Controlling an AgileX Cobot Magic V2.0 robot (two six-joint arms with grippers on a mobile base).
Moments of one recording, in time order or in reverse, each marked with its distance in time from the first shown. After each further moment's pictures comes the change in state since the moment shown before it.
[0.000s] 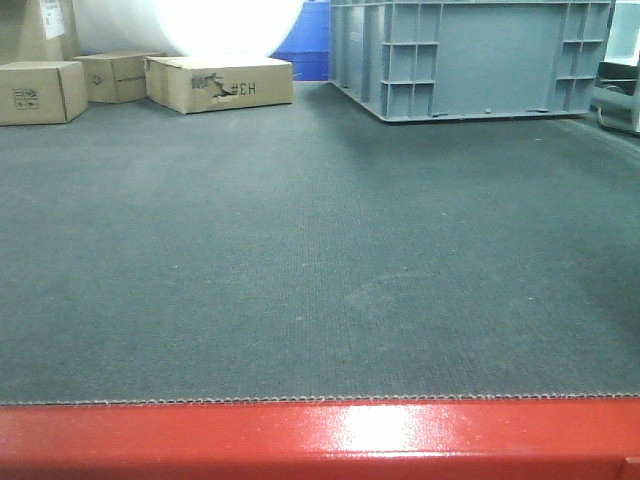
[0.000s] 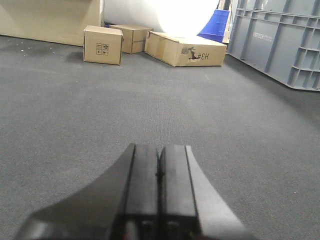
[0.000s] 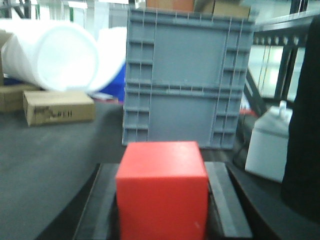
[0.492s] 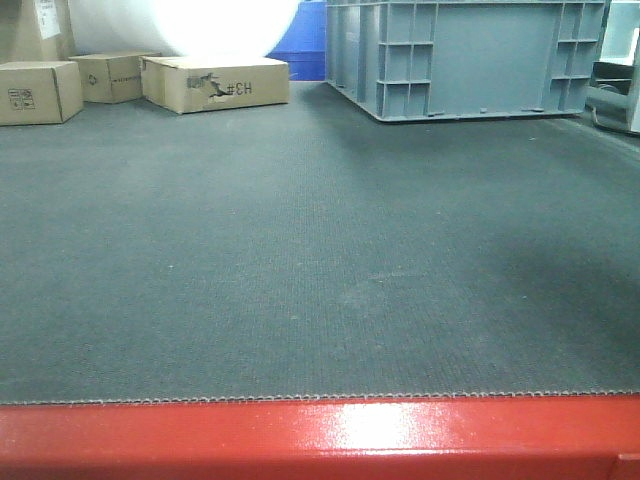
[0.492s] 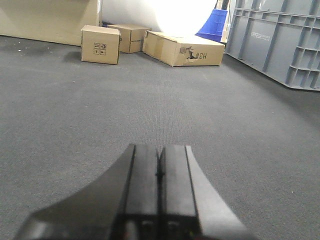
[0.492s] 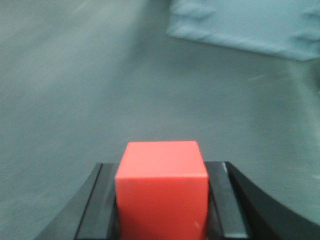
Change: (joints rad) left arm 0.000 0.000 0.000 0.000 0.000 0.000; right arm 0.258 0.582 -0.234 -0.148 0.140 0.056
